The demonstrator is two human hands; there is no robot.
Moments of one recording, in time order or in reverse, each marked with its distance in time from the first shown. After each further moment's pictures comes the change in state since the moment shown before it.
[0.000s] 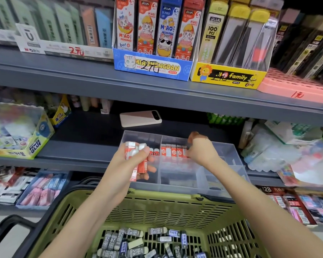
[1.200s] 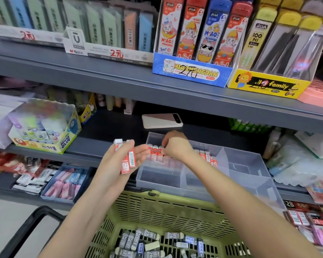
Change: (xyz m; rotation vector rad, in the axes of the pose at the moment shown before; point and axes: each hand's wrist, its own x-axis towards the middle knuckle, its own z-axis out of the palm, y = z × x) left_hand 0.003 0.014 -0.062 -0.394 0.198 -0.031; right_hand 0.023 -0.120 0.017 0.081 -0.220 -0.165
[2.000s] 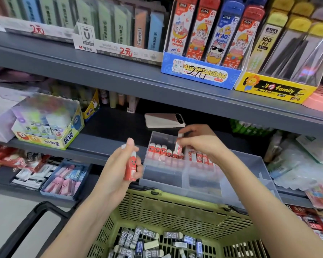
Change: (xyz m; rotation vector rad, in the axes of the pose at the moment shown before) left_hand -0.011 -0.005 -0.006 0.082 -0.001 -0.029; right_hand -0.035 0.030 -0.039 0.674 0.076 0.062
